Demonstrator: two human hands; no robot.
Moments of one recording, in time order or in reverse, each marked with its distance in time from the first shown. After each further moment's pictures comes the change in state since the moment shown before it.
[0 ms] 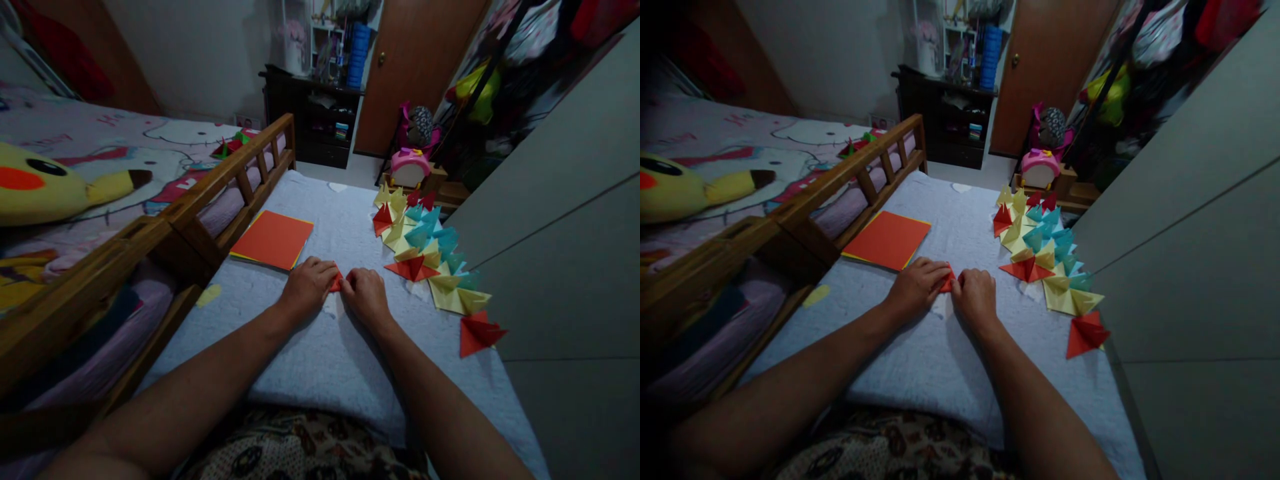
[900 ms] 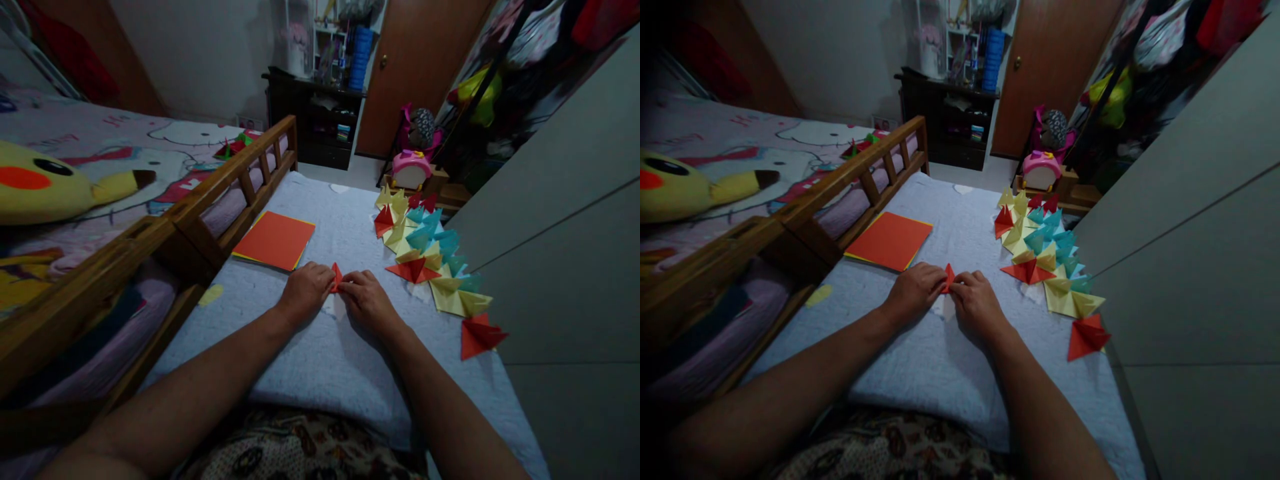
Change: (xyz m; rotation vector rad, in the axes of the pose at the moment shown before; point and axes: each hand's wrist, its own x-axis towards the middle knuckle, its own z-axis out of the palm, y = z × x) left_hand -0.003 0.001 -0.001 0.026 -0.057 -0.066; right_hand -0.012 0.021 -0.004 0.251 0.037 -0.566
